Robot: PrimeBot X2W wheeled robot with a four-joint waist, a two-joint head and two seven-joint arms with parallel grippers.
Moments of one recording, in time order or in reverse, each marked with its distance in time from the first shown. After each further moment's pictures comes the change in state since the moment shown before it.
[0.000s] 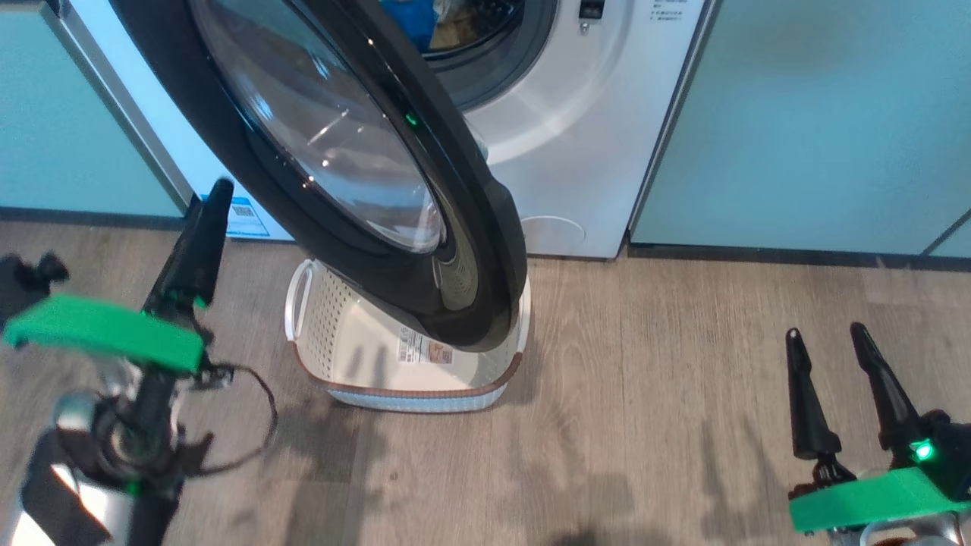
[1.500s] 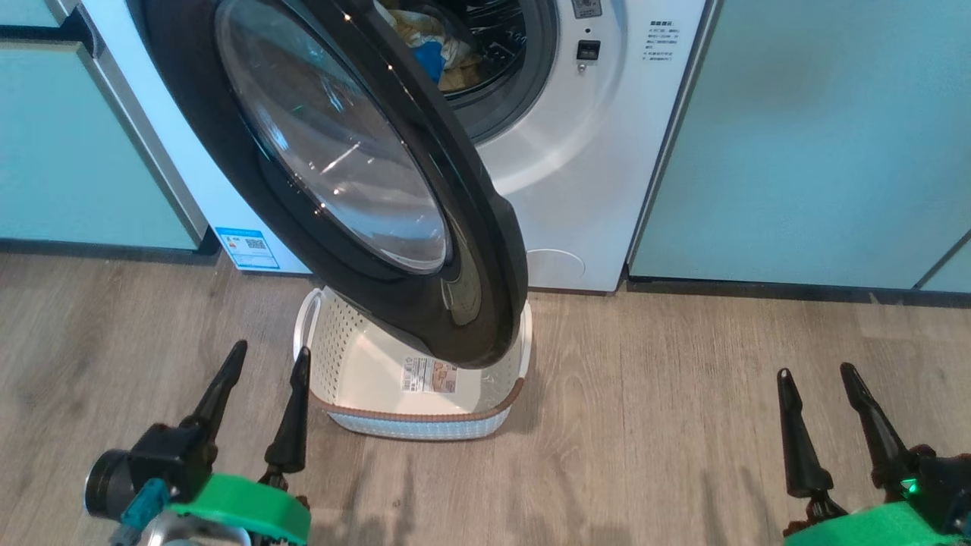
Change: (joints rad) left arm 0.325 0.029 -0.223 -0.067 0.965 0.241 -0.366; right arm 0.081 0.001 0.004 0.002 -0.016 0.000 0.000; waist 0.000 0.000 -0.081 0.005
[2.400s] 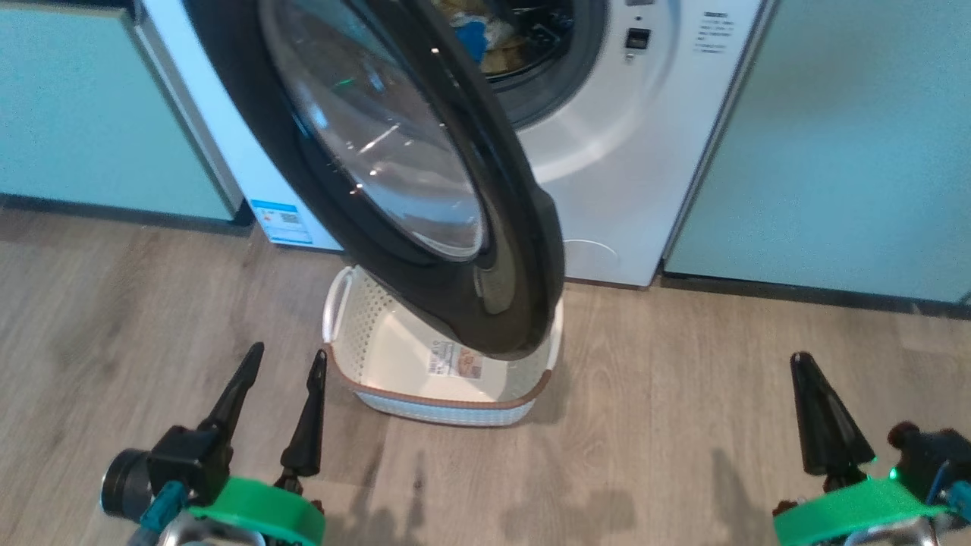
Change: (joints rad) left arm -0.005 -0.009 -0.028 -0.002 0.016 0.008 -0.002; right arm -0.060 -0.015 0.041 0.081 0.047 0.000 0.000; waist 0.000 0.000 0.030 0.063
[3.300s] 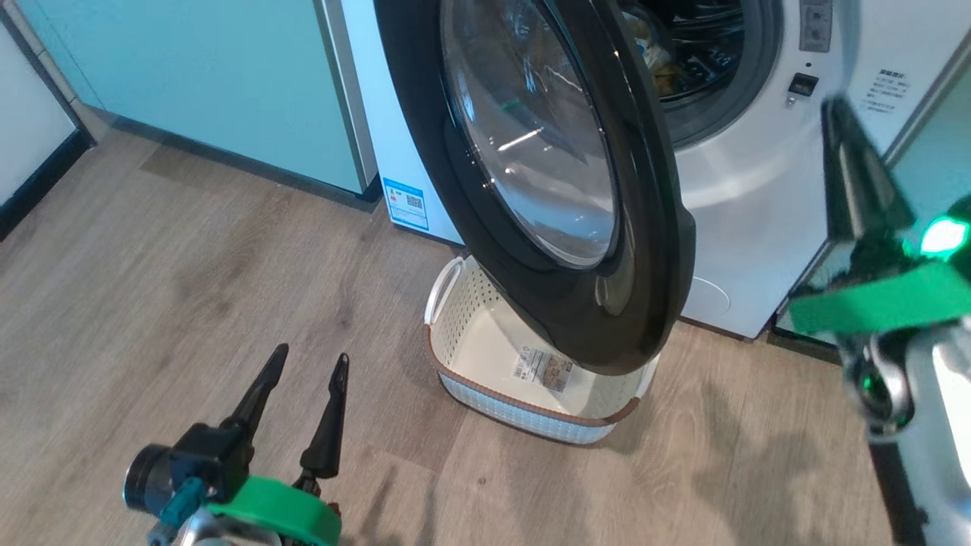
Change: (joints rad) left arm -0.023 -0.018 -0.034 0.033 0.000 -0.031 -0.003; right arm -0.455 -0.037 0.078 0.046 0.057 0.000 0.000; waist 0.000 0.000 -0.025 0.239
